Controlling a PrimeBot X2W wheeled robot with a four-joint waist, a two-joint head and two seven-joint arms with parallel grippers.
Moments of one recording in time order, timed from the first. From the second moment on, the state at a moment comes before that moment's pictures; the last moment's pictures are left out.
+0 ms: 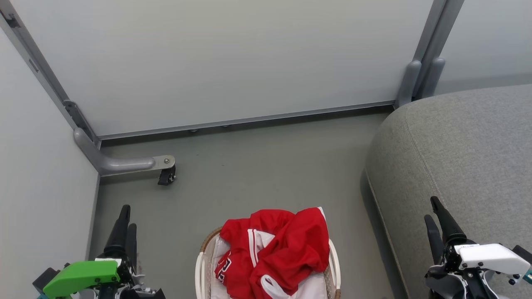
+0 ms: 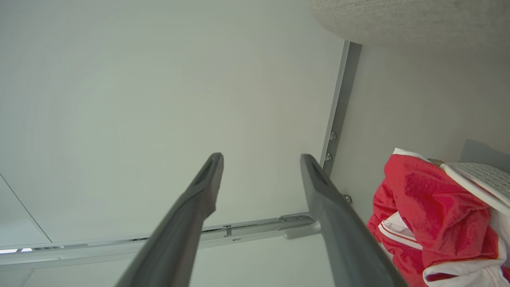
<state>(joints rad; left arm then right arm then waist) -0.06 0.04 0.06 0.30 -1.61 -0.12 0.08 -0.07 -0.03 -0.10 0.30 1.59 0.13 0.08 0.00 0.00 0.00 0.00</state>
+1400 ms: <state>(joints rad) -0.07 0.04 -0.08 0.21 -0.91 -0.08 -0.08 -0.03 -0.04 -0.11 0.17 0.75 0.13 -0.08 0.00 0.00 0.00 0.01</state>
